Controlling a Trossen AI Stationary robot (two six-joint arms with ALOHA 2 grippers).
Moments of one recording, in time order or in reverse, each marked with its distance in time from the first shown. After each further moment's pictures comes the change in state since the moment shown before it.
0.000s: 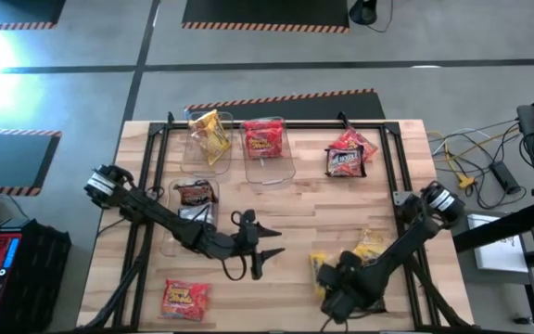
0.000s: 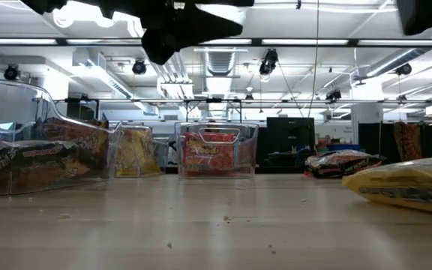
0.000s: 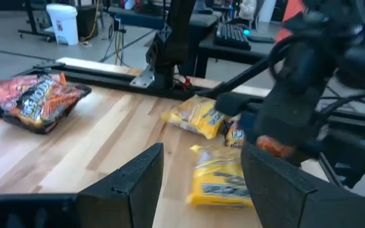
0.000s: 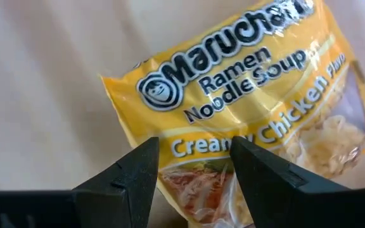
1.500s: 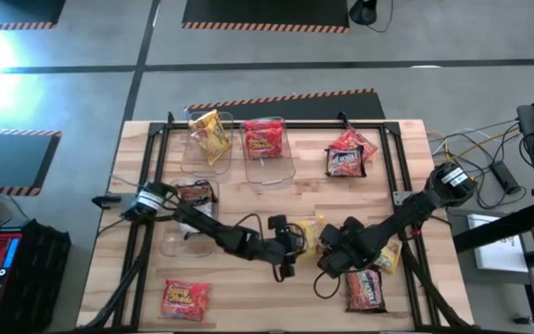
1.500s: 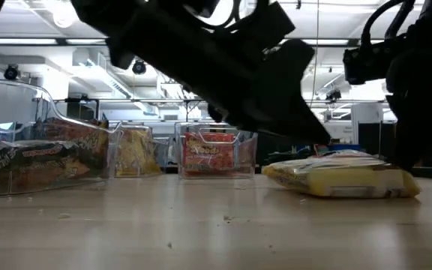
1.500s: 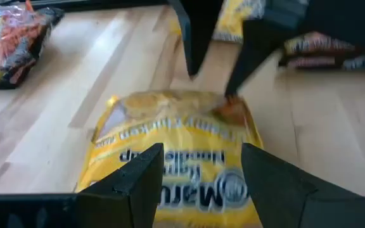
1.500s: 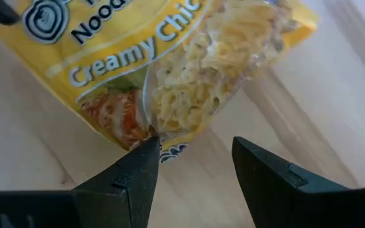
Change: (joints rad) left arm 0.119 0.417 0.384 -0.326 0.087 0.090; right arm -0.192 -0.216 -0.340 0.119 0.141 -0.026
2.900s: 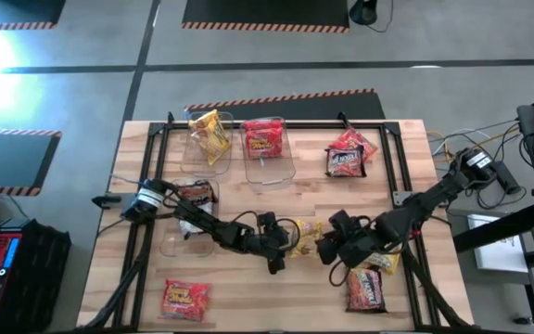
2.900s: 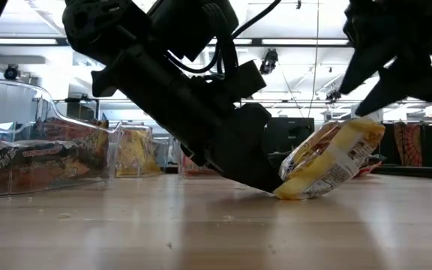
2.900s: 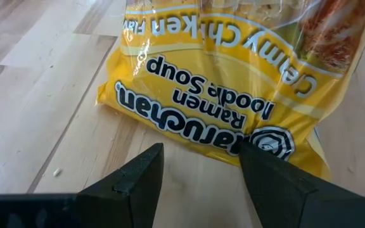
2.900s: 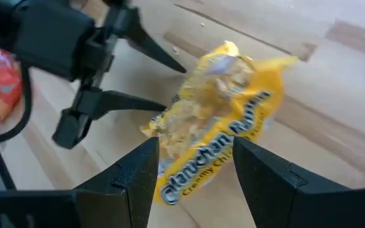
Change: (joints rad) left arm 0.027 -0.005 -0.130 -0.049 0.062 -0.136; right arm 0.001 -0.291 -0.163 0.329 0.163 0.269
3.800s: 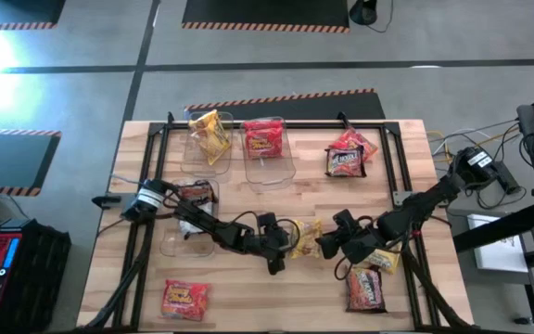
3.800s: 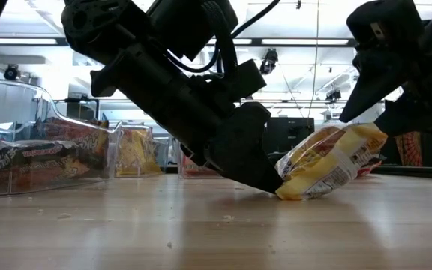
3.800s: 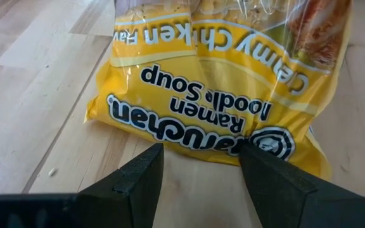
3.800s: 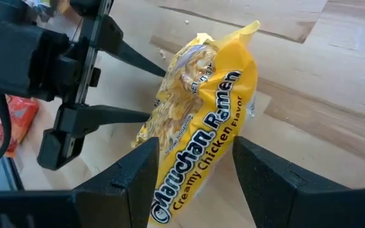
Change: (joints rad) left arm 0.003 0.000 0.000 0.004 0.002 0.000; right arm -0.003 -0.009 -0.202 0.297 0.029 0.089
